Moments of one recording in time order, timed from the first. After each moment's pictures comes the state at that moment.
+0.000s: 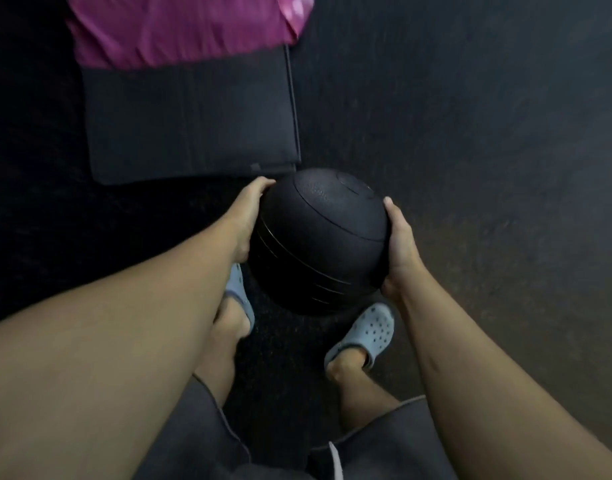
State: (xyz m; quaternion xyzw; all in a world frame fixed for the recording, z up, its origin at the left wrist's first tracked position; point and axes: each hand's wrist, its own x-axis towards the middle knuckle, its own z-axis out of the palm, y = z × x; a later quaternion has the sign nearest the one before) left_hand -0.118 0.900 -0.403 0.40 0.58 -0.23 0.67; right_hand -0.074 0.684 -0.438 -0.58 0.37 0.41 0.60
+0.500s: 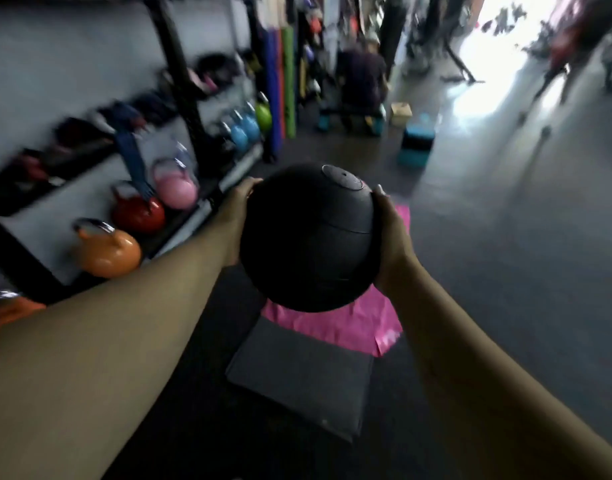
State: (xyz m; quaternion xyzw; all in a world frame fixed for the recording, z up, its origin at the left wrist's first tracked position) left_hand -0.148 1.111 0.156 0.48 0.34 0.28 0.76; right_hand 0.023 0.974 0.106 -0.56 -0.13 0.36 0.73
